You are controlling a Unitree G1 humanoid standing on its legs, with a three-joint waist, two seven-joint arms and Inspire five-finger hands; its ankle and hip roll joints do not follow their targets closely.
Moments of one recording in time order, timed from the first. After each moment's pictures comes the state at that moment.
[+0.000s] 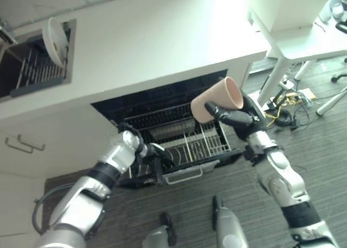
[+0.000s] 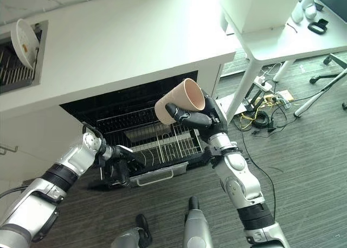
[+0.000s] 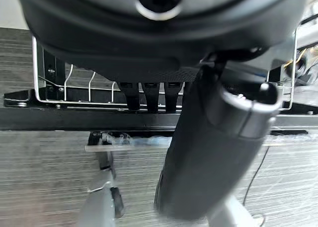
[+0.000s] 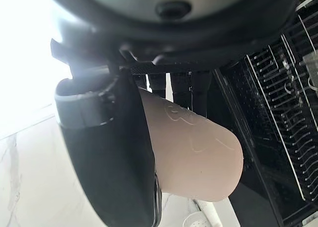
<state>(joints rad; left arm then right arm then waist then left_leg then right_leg) -0.69 0.54 -0.52 0.46 0.37 0.44 -1.08 -0.31 -0.47 0.15 -0.07 0.75 0.08 -0.05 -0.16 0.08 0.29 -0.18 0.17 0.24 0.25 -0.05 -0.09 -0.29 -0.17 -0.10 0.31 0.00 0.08</state>
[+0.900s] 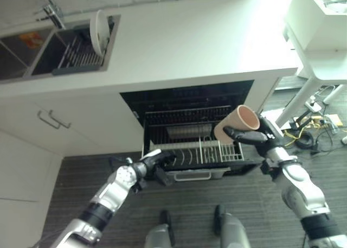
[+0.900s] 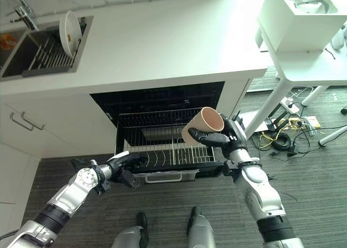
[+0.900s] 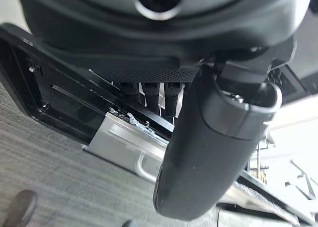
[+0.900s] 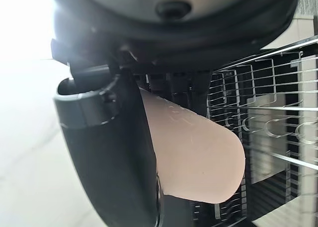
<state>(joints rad) -0.34 0.53 -0.42 0.28 0.12 0.28 -0.31 -0.25 -0.54 0.11 0.11 0.57 0.13 -0.03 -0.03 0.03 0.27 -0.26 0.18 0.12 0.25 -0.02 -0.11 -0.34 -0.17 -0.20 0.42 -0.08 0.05</state>
